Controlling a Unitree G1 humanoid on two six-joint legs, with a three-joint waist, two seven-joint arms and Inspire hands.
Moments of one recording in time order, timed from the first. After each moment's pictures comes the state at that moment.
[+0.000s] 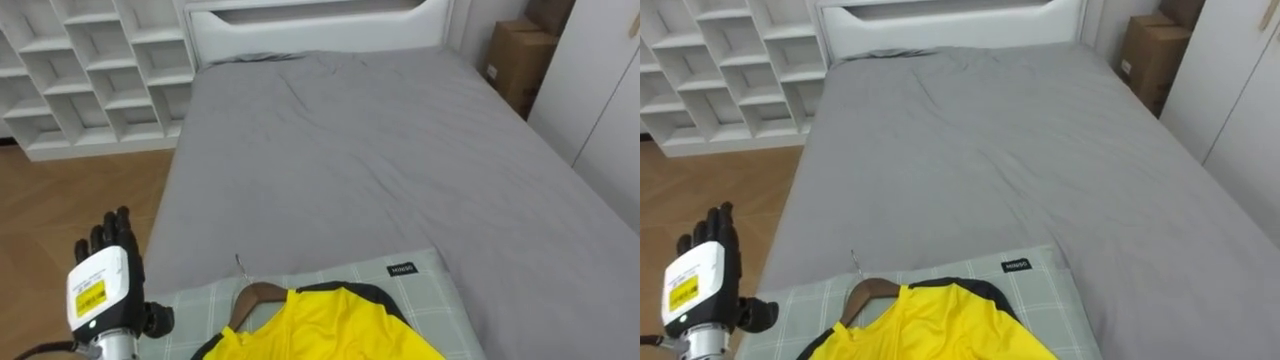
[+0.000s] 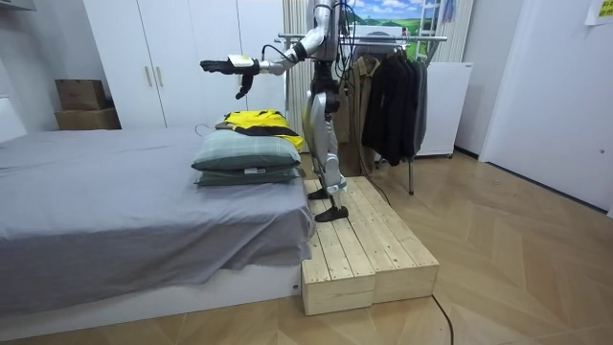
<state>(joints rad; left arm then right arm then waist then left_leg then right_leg) -0.19 0.26 -0.01 0.67 0.75 0.06 0.57 0.10 -0.31 0.04 1.30 0.03 0.11 0.16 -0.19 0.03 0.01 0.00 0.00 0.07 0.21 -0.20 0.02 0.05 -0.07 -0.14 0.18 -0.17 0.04</state>
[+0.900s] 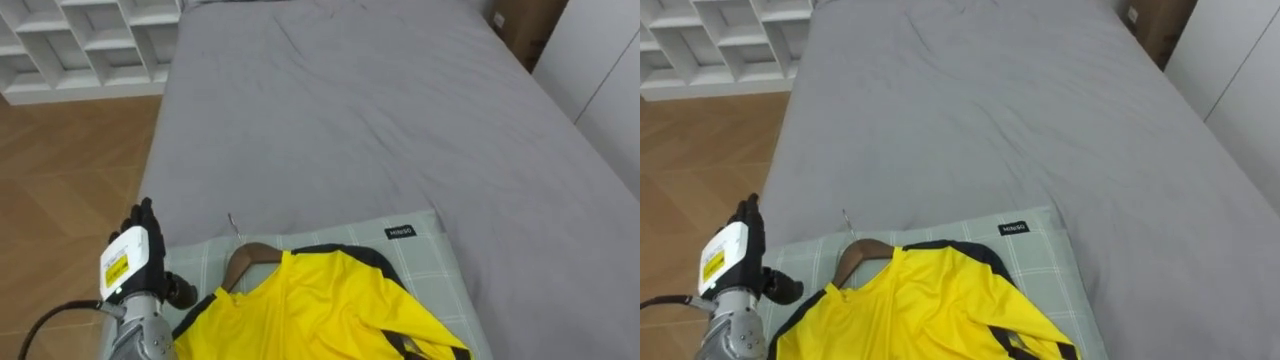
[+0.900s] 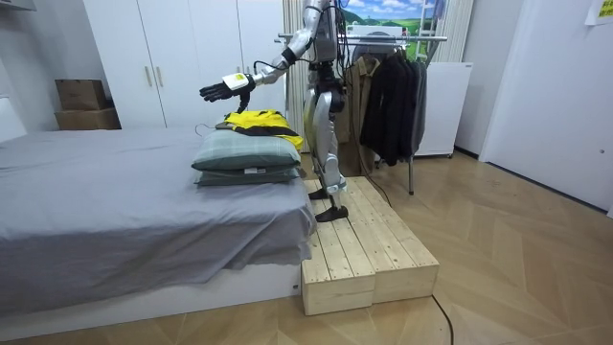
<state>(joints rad) -0.47 0.27 -0.12 1.00 0.50 -0.01 0.54 -0.06 -0.29 0.16 1.33 0.07 0.05 0.05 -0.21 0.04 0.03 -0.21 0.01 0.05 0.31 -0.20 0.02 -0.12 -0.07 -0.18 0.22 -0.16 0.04</state>
